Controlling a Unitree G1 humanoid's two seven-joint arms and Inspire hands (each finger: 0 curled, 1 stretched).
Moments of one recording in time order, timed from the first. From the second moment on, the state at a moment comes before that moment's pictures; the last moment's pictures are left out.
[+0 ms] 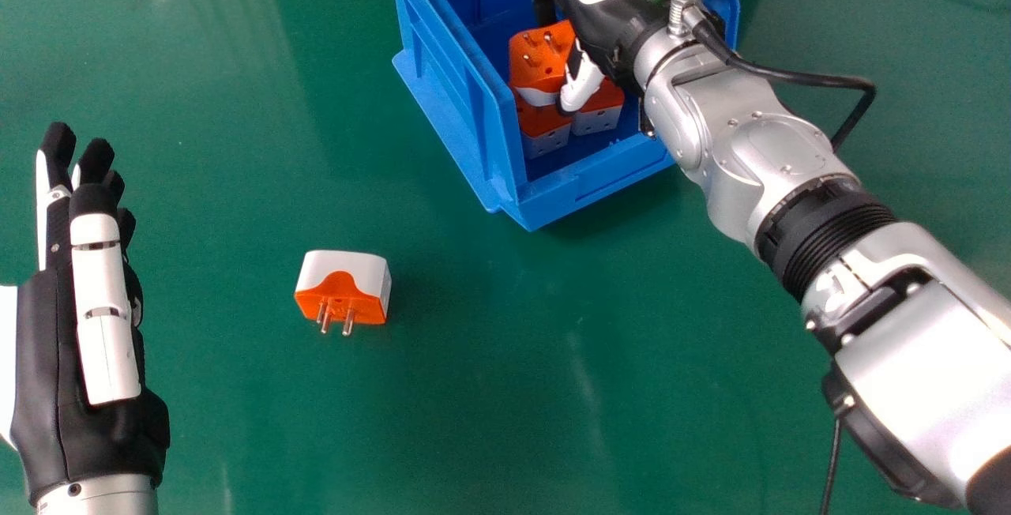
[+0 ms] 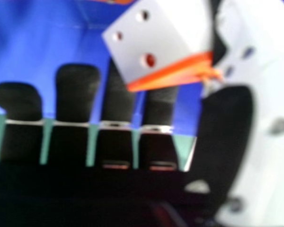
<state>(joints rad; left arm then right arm) 0.46 -0.01 0.21 -0.45 -0.12 -0.18 0.00 -1.14 -0.16 0.59 1.10 -0.92 0.04 -0.18</state>
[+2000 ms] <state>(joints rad) 0.45 -0.02 0.18 -0.57 -0.08 -0.06 0.03 -1.14 -0.17 0.64 1.05 -0.91 0.14 -0.21</state>
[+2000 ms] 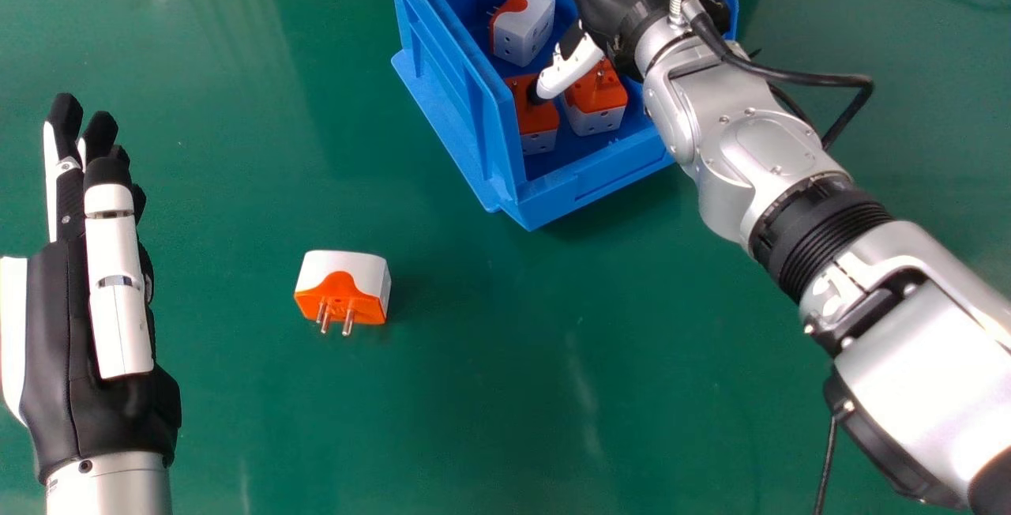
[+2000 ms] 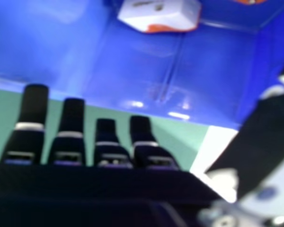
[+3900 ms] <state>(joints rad) 0.43 -0.02 0.20 -0.46 -0.12 -0.14 -0.01 0.25 -0.45 0.15 -0.60 -0.90 -0.15 -0.01</state>
